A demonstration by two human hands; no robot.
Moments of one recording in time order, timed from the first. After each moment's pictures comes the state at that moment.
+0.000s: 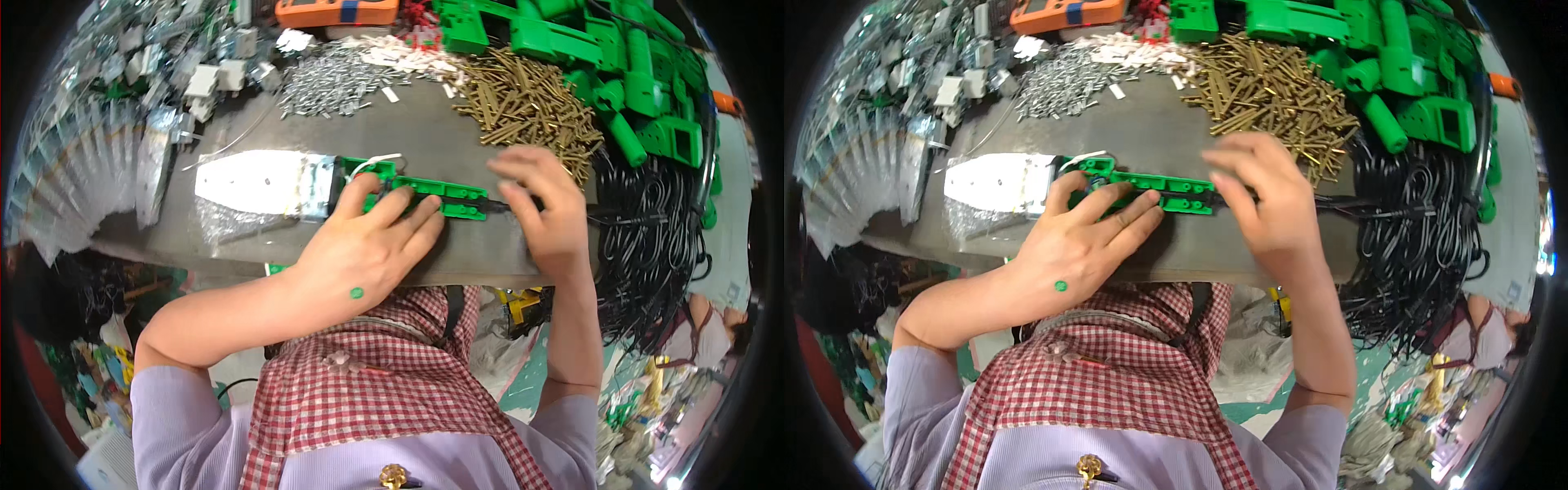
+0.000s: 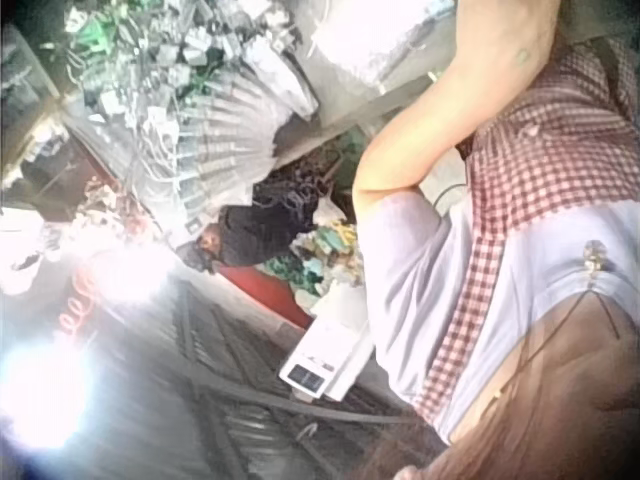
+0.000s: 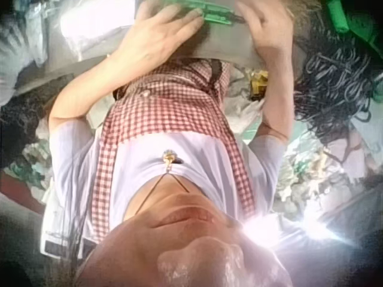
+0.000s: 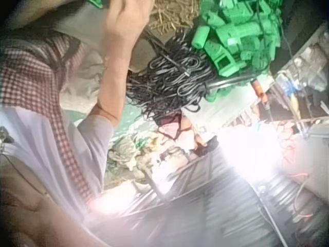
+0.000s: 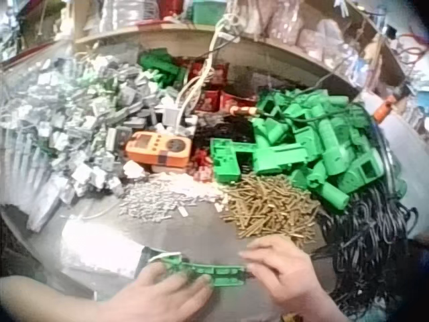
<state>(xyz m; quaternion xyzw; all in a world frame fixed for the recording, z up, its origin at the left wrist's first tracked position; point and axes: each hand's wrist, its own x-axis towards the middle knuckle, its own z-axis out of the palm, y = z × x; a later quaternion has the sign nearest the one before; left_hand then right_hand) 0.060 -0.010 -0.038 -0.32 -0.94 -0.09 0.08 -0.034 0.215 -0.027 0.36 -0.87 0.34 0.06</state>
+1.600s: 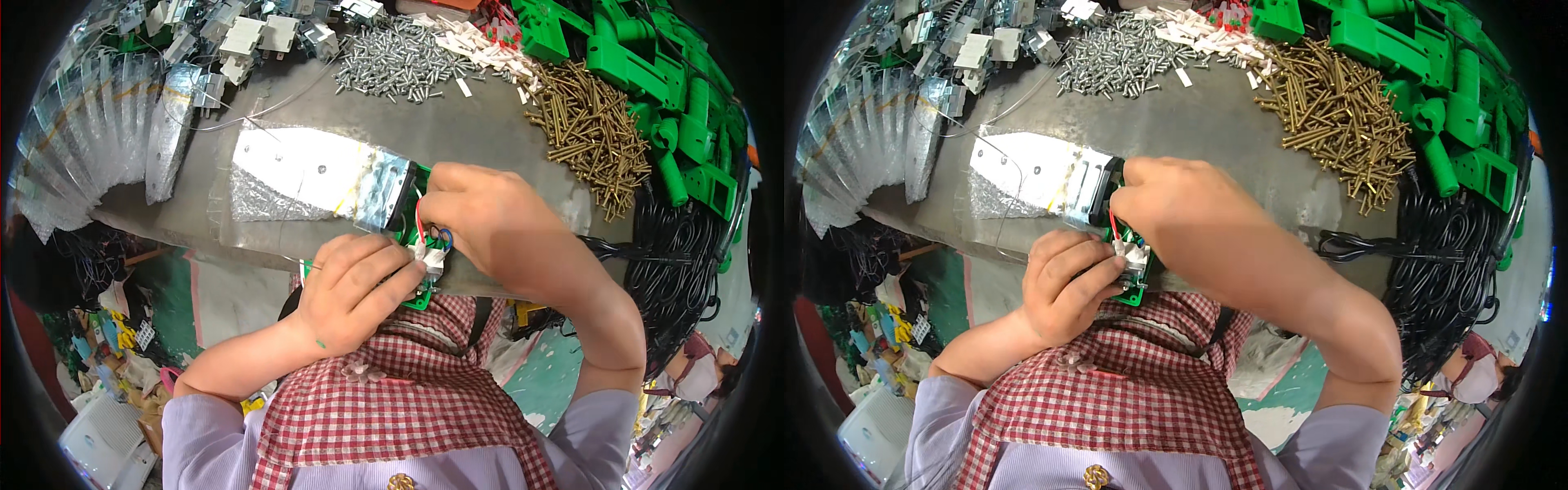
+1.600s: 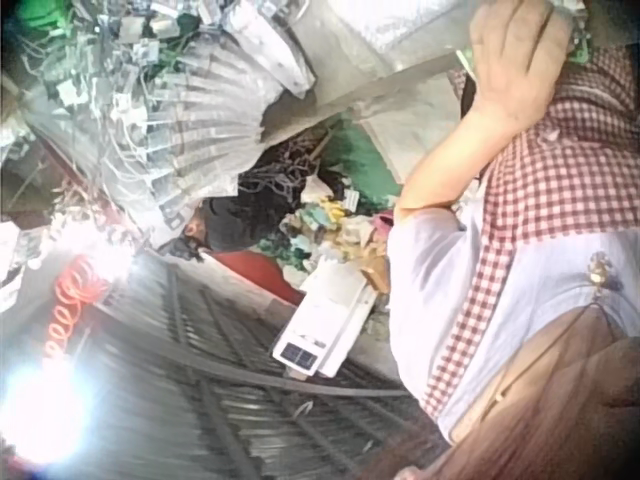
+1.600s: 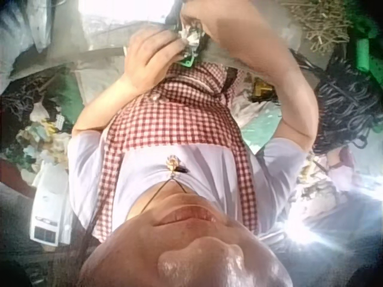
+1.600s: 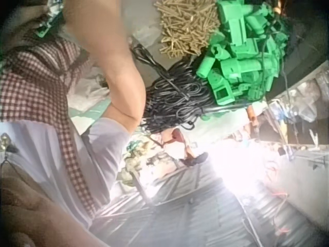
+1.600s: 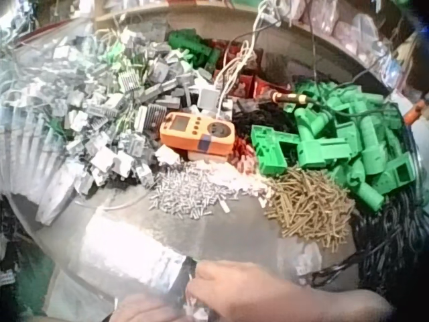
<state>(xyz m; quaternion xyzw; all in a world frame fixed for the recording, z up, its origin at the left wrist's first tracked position) 0.116 -0.038 -0.082 -0.17 -0.89 -0.31 0.28 -0.032 0.113 -0.014 0.54 -0.77 0.26 -0.23</state>
